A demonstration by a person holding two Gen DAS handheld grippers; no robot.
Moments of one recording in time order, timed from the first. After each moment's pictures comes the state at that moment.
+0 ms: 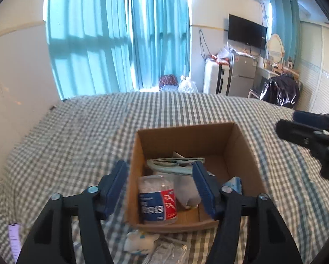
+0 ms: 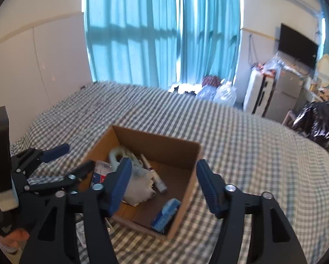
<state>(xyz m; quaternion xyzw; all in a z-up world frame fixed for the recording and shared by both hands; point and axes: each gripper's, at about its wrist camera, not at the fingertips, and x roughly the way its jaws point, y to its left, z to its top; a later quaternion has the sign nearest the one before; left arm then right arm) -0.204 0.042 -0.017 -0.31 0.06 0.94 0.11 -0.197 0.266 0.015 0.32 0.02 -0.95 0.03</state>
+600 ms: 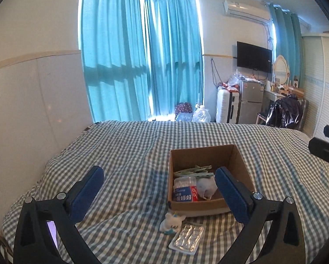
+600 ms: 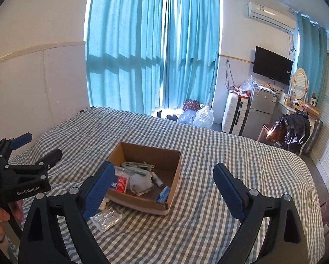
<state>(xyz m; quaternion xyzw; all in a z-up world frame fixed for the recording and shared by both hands) -0.094 -0.025 0.060 -0.22 0.05 0.97 0.07 -0.061 0.218 0.080 0.25 0.02 -0.97 -0.03</state>
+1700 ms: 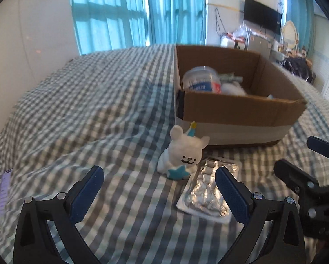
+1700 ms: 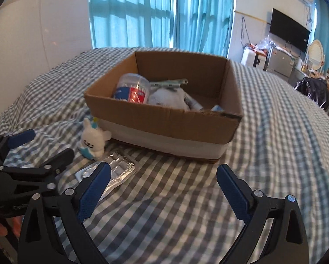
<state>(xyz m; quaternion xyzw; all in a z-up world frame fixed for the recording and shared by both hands) -0.157 -0.028 -0.150 -0.39 0.06 0.92 0.07 -0.130 0.176 -0.144 0.39 0.01 -0.92 0.00</state>
